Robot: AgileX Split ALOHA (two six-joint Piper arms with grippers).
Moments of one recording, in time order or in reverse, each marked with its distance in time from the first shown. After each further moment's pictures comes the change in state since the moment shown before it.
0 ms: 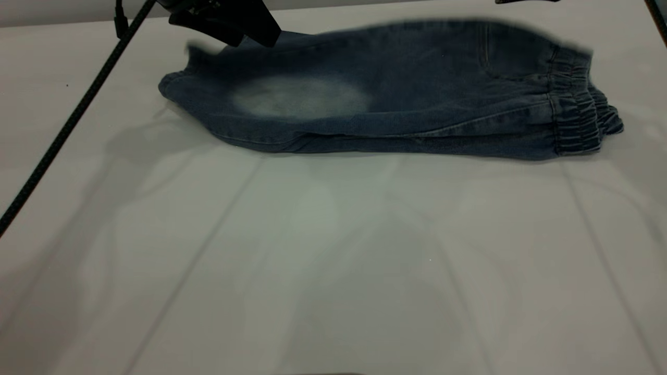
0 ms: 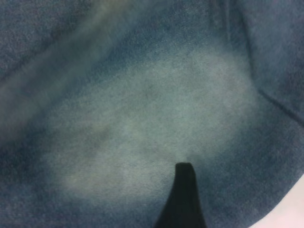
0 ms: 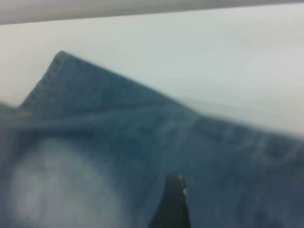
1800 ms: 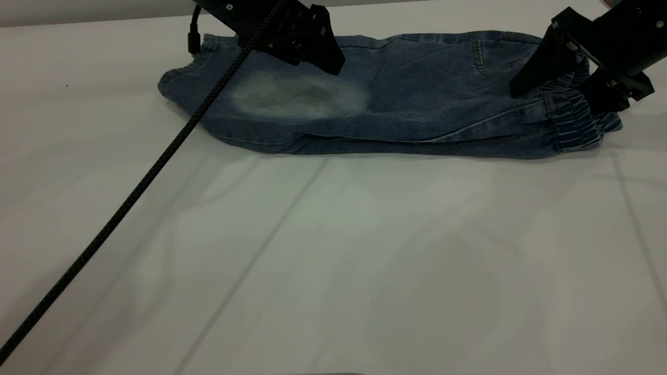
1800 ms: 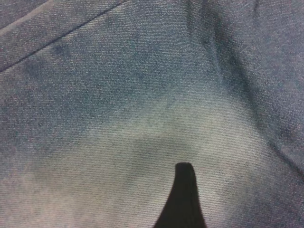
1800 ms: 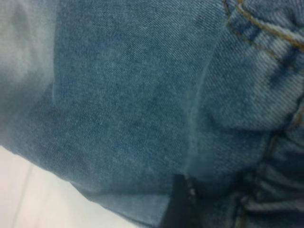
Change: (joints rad) left arm -0.171 0.092 0.000 -0.064 -0.273 0.030; right arm -0.216 0.117 0.026 -0.561 0.367 0.505
